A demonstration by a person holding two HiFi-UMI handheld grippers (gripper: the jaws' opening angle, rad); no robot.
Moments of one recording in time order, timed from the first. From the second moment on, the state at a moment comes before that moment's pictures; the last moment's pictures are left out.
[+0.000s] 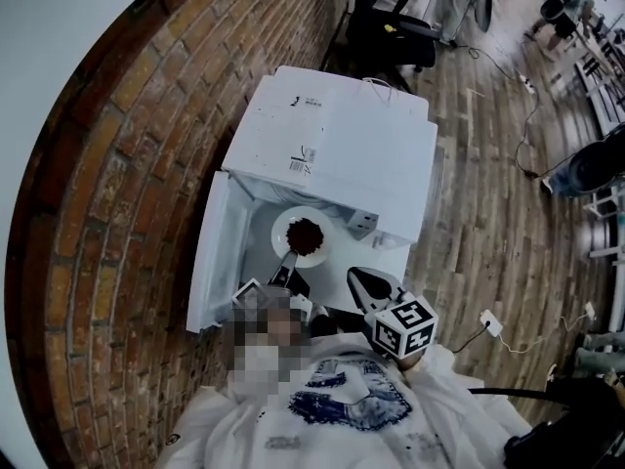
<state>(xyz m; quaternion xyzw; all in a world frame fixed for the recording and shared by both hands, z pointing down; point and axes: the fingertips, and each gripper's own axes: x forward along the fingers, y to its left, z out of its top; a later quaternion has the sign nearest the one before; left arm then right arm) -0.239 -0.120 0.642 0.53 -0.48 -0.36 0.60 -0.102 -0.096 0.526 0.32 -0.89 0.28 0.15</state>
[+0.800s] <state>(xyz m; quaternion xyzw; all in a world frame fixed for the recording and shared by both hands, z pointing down) -0.251 -0.204 0.688 0.52 -0.49 -0.34 0.61 -0.083 -0.108 0.526 0.38 -0.87 0.28 0.14</state>
